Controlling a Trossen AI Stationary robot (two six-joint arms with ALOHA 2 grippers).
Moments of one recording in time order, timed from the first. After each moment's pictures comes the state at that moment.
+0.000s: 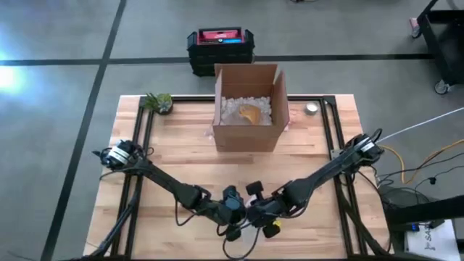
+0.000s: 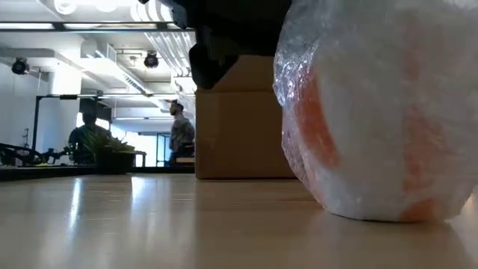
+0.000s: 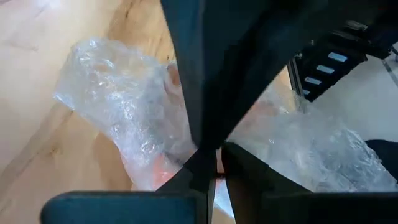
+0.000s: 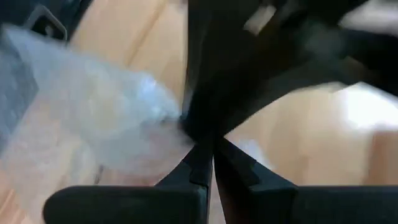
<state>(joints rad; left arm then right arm) -0.49 1.93 1.26 0.07 -0.33 -0.58 0.52 1.92 1.42 -0.63 0.15 0.07</state>
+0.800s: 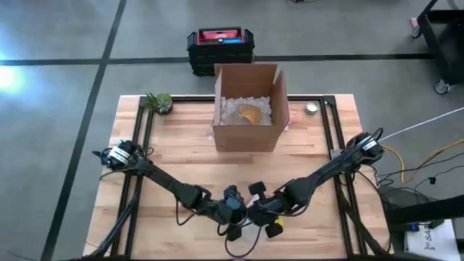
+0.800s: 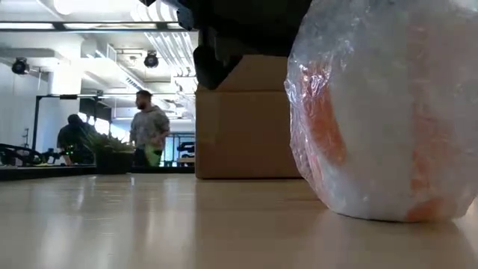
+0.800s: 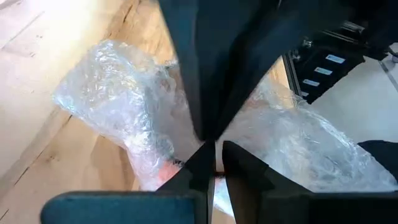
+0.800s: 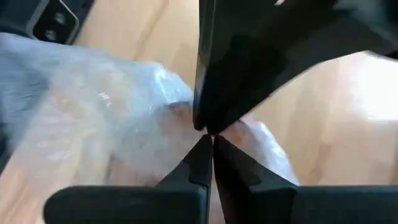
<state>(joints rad) -0.49 1.93 1.26 0.11 -0.33 -0.56 0.51 1.86 1.38 -0.61 0.12 0.09</state>
